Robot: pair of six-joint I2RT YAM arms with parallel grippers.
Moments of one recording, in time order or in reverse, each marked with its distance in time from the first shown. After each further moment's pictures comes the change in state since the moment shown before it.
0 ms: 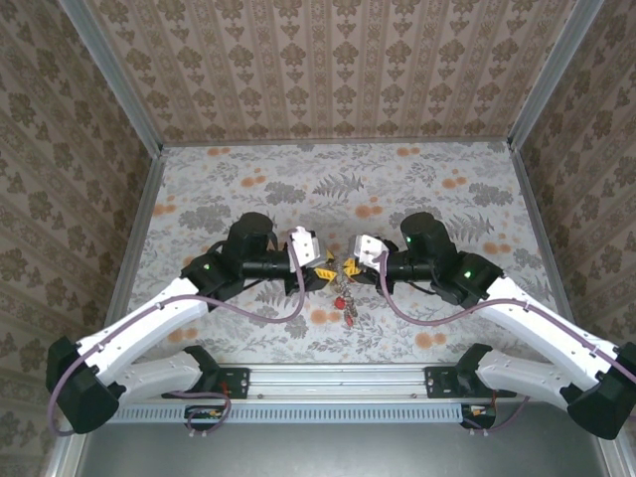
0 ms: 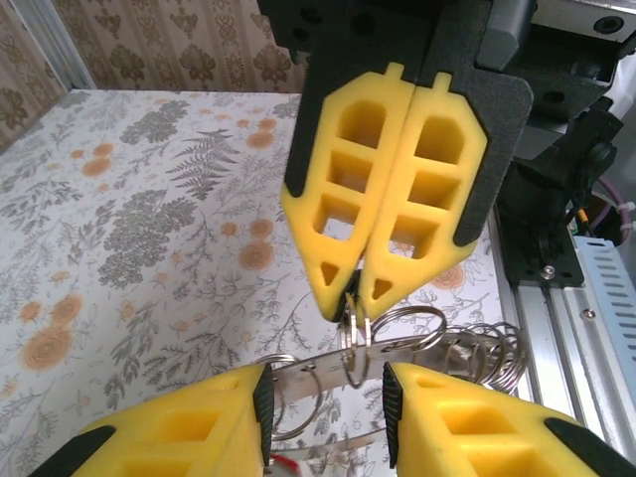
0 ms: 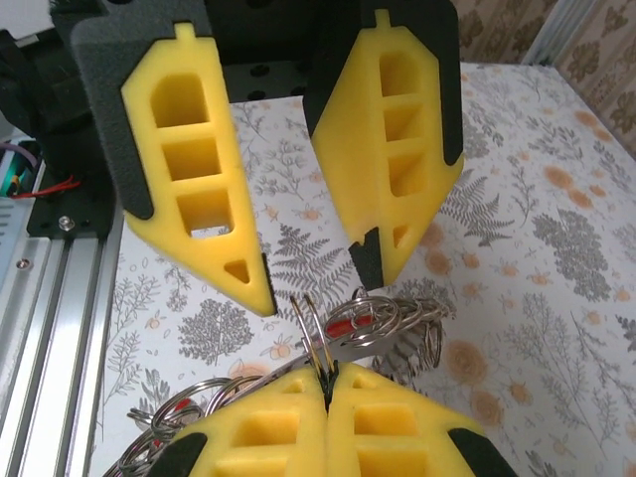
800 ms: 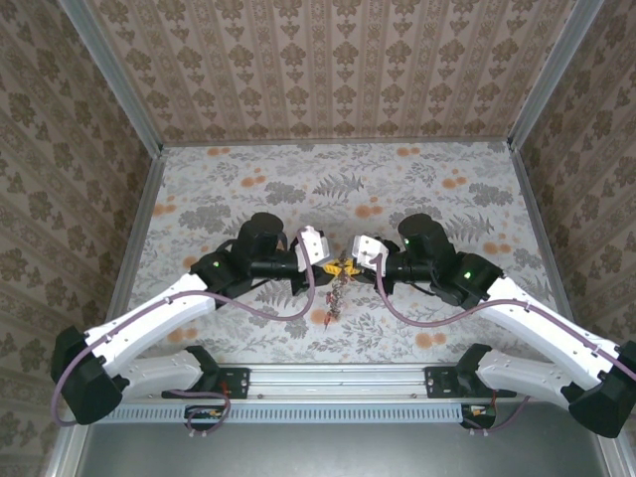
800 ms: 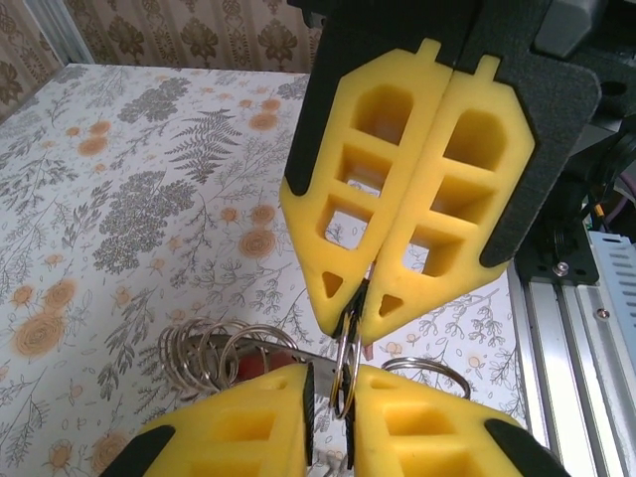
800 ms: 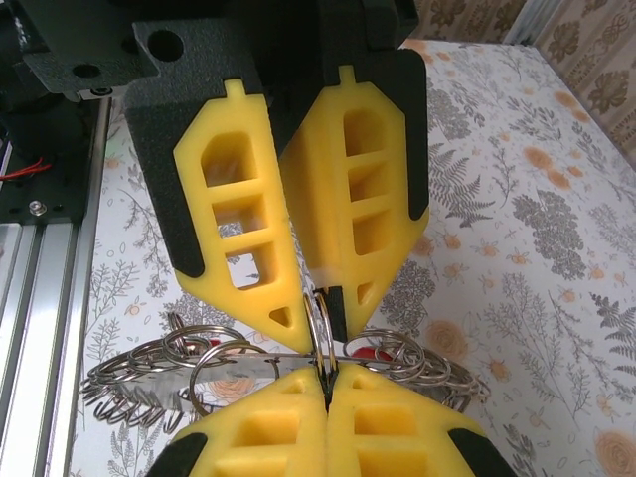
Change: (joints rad) left arm -0.036 0.055 0.025 0.007 -0.061 -0.019; right arm 0.024 0.000 0.011 -0.028 0.073 -0.005
